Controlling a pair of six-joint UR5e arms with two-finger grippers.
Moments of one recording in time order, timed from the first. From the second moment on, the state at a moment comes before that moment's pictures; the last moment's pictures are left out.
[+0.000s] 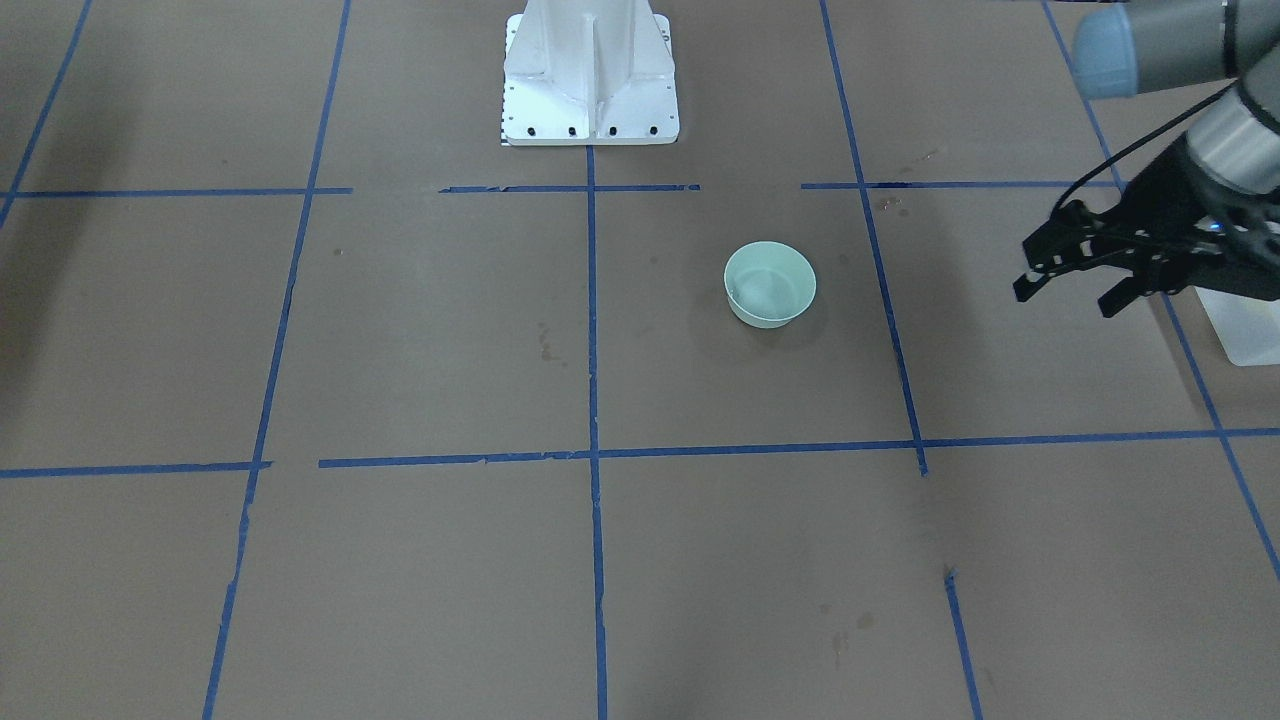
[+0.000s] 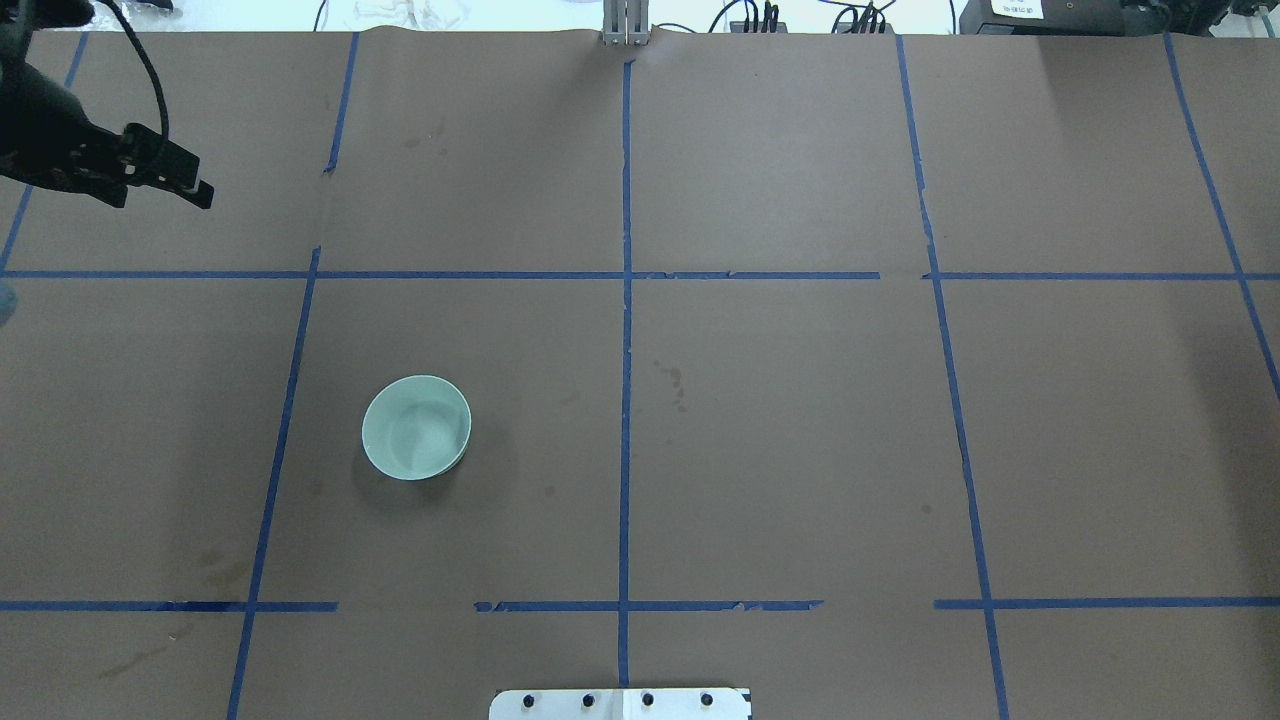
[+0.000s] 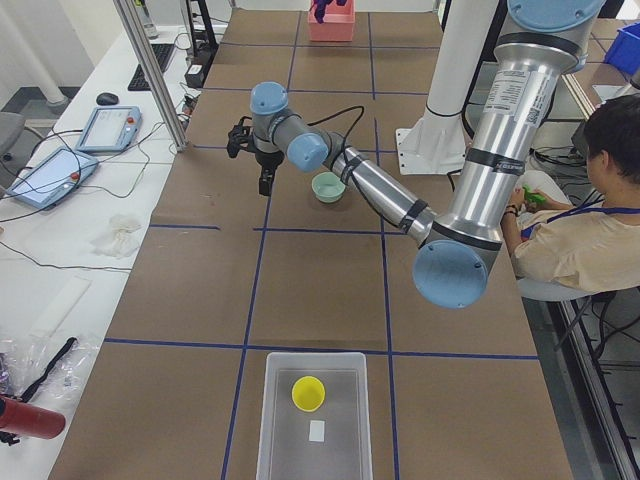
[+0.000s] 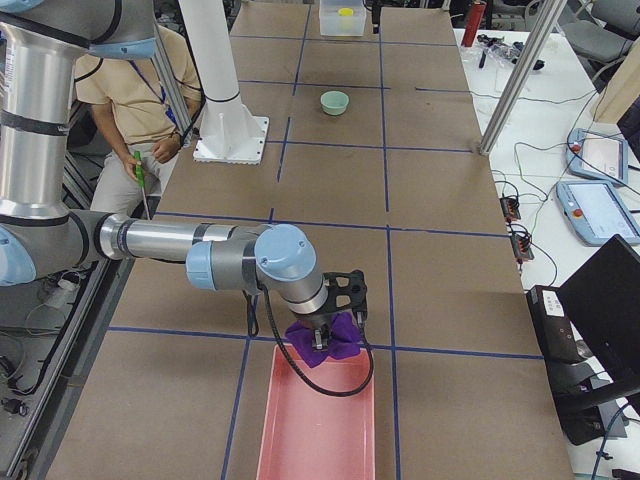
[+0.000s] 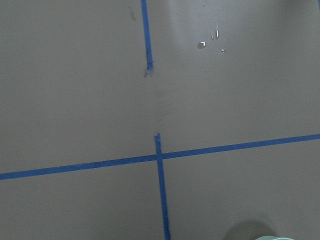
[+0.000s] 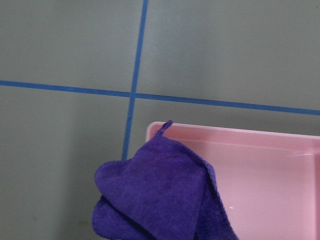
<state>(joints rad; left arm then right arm) -1.07 -1.85 -1.93 -1.68 -2.25 -0.75 1.83 -1.79 1.82 -1.56 2.32 -0.24</state>
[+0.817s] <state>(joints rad) -0.72 -1.87 -1.92 -1.68 -2.08 -1.05 1.89 -1.71 1.49 -1.52 2.20 -0.51</state>
